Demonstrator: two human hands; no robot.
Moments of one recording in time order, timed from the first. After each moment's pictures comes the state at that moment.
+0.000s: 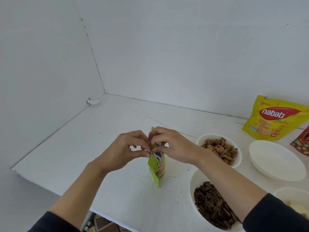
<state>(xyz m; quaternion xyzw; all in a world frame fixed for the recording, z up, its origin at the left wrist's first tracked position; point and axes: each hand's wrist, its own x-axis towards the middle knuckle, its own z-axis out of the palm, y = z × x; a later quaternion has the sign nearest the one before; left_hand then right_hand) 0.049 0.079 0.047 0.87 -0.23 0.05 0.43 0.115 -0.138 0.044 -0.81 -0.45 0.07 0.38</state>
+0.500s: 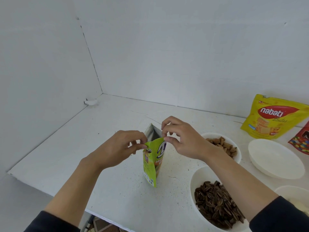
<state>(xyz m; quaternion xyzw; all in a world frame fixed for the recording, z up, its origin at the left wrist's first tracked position) 0.061 0.092 0.056 0.92 -0.27 0.06 0.30 0.121 -0.163 0.054 -0.85 -0.39 -0.03 0.34</state>
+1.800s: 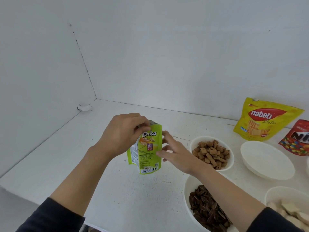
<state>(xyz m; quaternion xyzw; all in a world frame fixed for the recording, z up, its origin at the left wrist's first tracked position) 0.088 0.055 0.096 0.92 -0.23 0.24 0.21 0.103 -0.161 0.026 -0.79 -0.25 0.15 0.53</state>
